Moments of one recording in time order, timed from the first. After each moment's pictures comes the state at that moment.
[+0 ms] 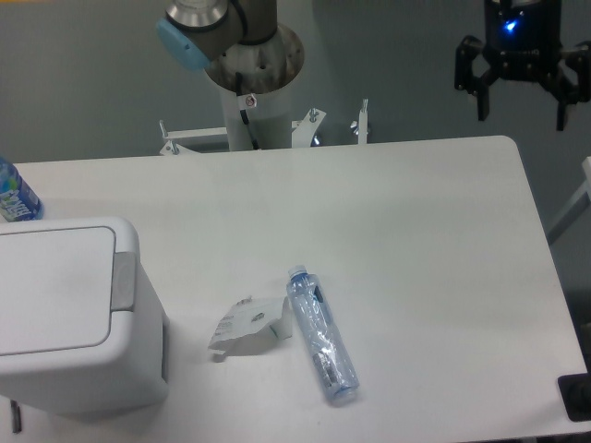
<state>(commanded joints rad) 2.80 -1.67 -1.37 -1.26 1.53 1.36</state>
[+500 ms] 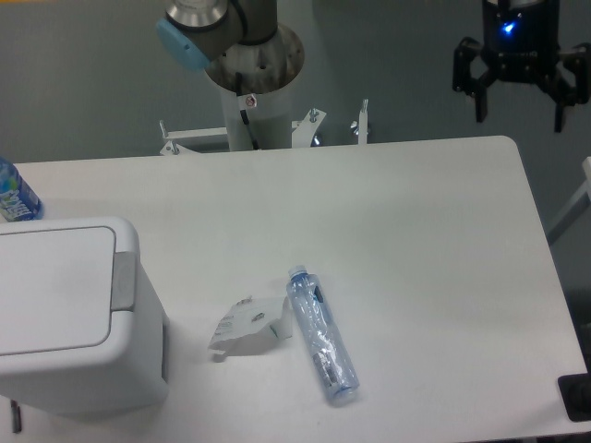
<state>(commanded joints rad) 2.79 -1.68 -1.37 -1.26 1.53 1.27</state>
